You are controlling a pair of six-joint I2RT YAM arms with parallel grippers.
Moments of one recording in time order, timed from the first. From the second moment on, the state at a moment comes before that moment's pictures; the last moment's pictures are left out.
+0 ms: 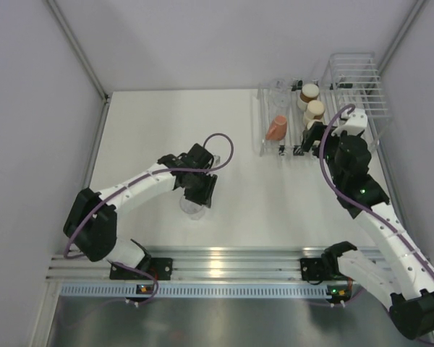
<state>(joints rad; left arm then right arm) -0.68 1.45 1.02 -0.76 0.14 -0.35 0.34 0.85 0.83 -0.14 0.32 0.24</state>
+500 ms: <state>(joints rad) -0.68 1.48 1.06 -0.76 0.13 -0.33 0.33 0.80 0.77 -0.15 0.32 0.25</state>
